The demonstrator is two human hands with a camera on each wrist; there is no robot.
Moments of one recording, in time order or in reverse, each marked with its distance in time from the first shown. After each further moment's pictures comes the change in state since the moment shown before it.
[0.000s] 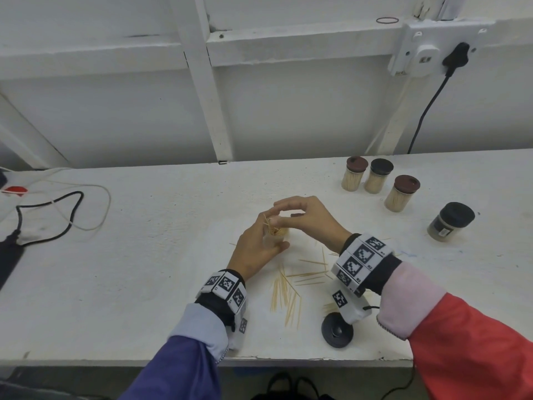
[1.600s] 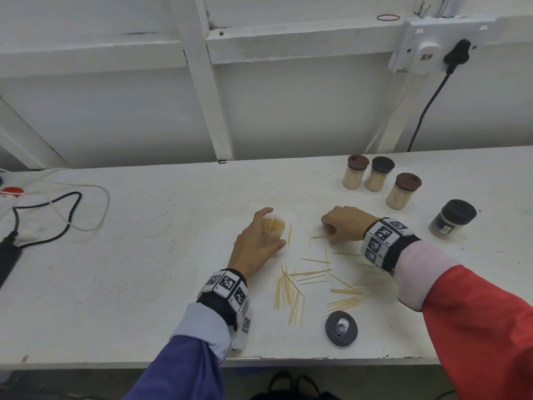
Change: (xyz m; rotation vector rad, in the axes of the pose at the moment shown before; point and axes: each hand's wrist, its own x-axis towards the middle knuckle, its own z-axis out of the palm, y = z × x) left_hand 0.001 -0.008 -0.004 0.072 0.012 -0.067; right_hand 0.013 0.044 -0.068 -1.270 -0.435 0.175
